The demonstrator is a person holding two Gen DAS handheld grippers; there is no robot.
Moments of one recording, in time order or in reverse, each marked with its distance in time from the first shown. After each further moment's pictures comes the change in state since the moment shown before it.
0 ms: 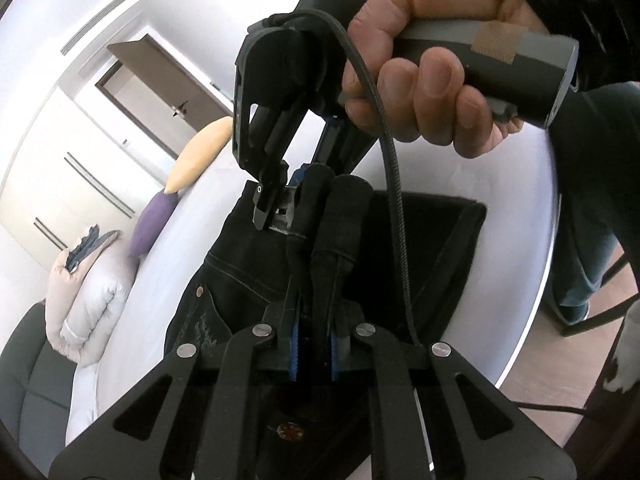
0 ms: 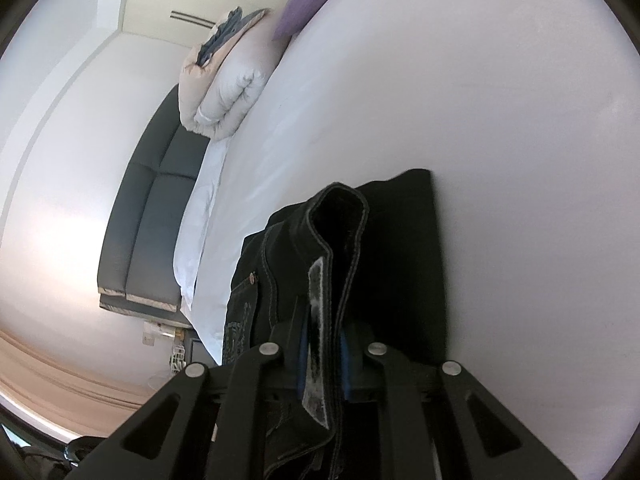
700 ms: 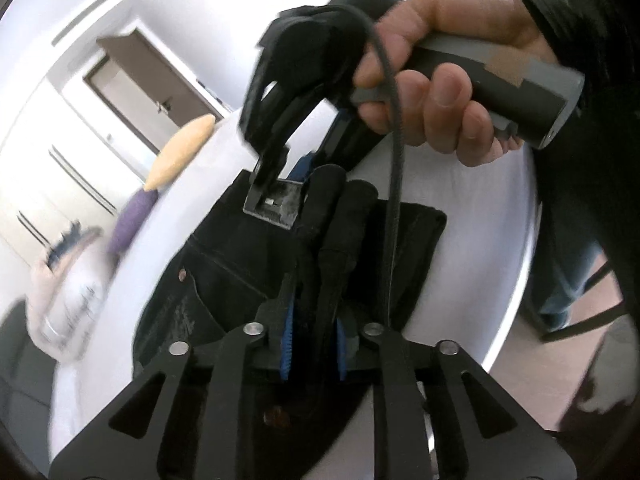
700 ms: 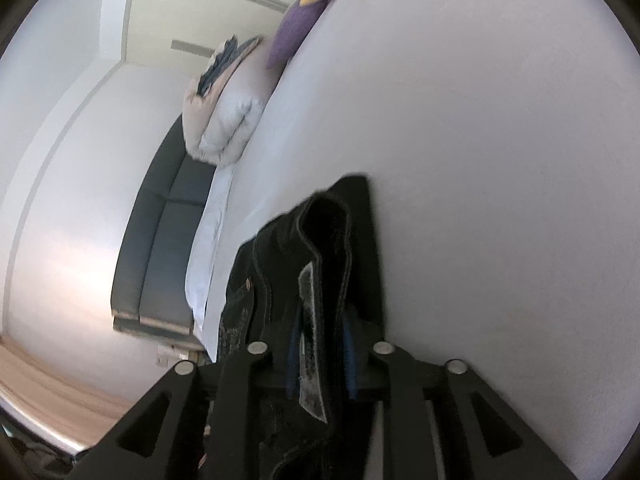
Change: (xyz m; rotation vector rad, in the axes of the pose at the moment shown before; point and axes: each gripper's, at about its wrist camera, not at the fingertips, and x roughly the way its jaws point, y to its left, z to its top) left arm -0.005 -0.007 0.006 -0.049 0.006 -0.092; right arm -0.028 -0.032 -0.019 0.055 -0.106 0.040
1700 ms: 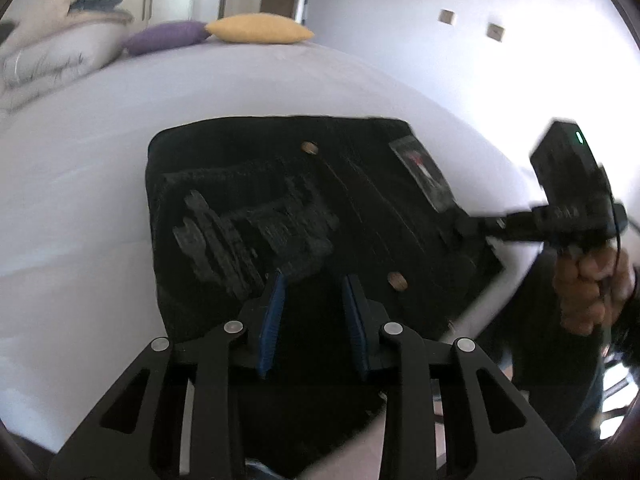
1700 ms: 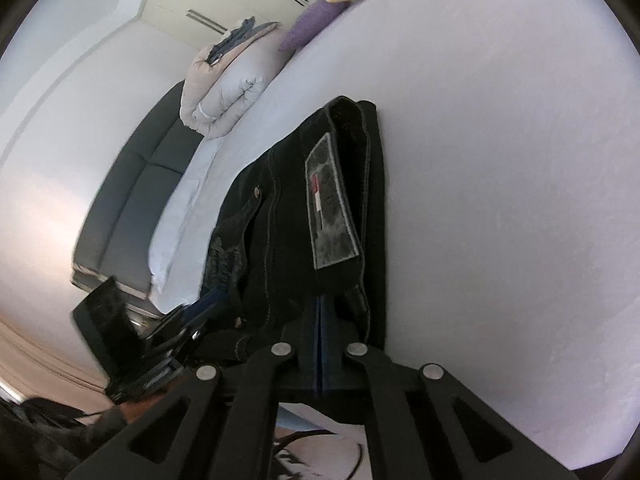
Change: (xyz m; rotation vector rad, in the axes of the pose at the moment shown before) left arm 0.014 0.136 -0.094 -0.755 0.085 -0.260; right arm -0.021 0.035 -0.085 -0.200 0.004 -0.156
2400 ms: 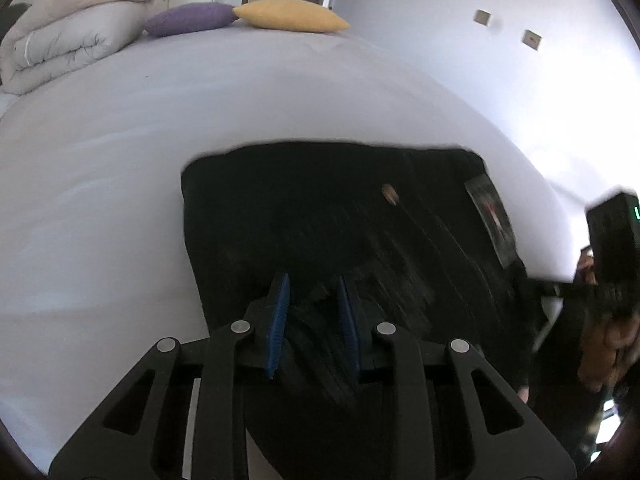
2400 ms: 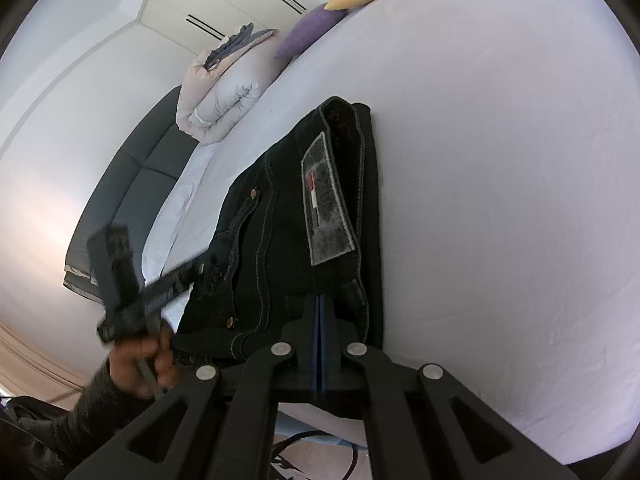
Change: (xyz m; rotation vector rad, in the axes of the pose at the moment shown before) left arm 0.041 0.054 0.056 -0.074 0.057 0.056; right arm -0.007 -0.005 -0.013 0.013 -0.032 -0.013
